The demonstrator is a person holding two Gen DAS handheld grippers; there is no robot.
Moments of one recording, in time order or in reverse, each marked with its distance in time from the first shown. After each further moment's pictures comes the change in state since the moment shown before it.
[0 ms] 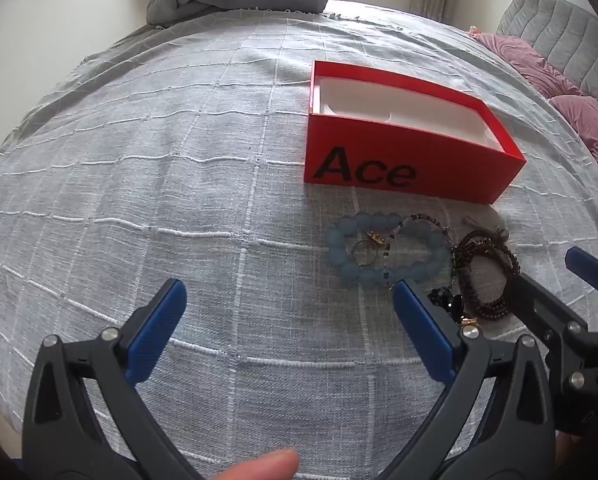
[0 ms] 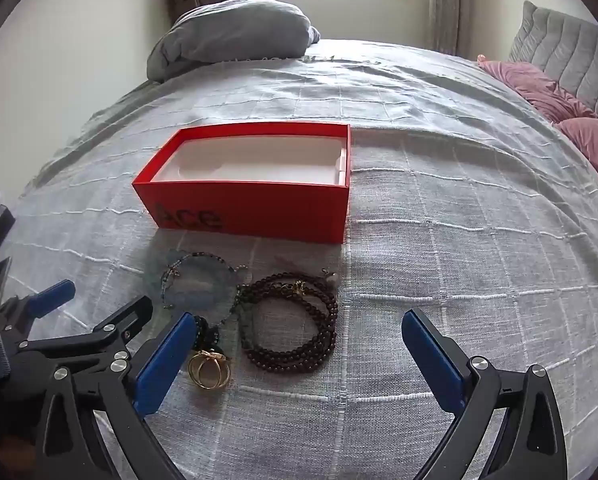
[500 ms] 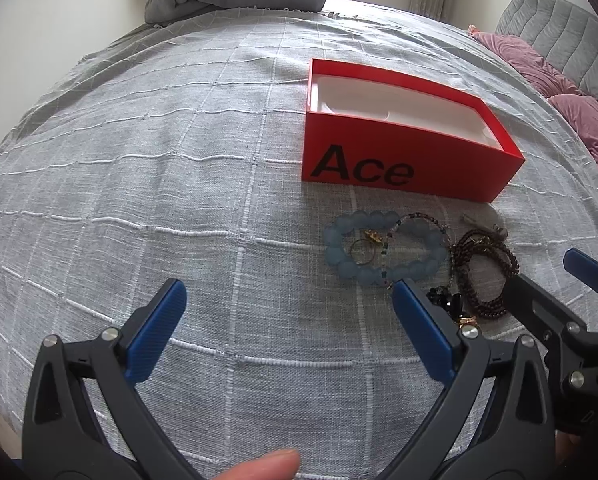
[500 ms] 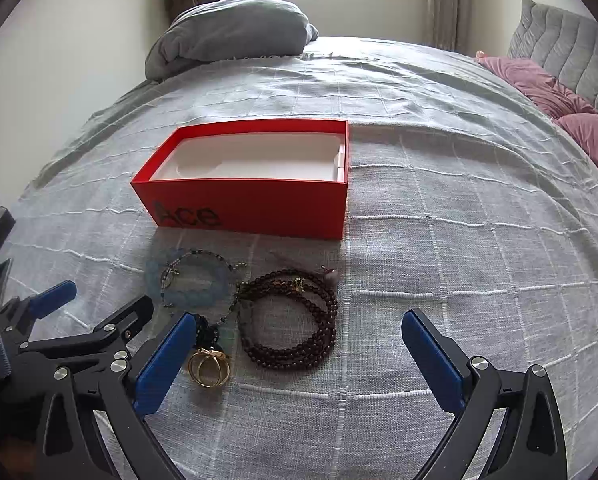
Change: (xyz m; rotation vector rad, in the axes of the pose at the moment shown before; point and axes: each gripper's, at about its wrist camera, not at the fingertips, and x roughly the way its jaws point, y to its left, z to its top) left arm 0.000 -0.002 0.000 0.001 0.007 -0.005; right arm 0.001 0.000 0.000 0.006 0.007 0.005
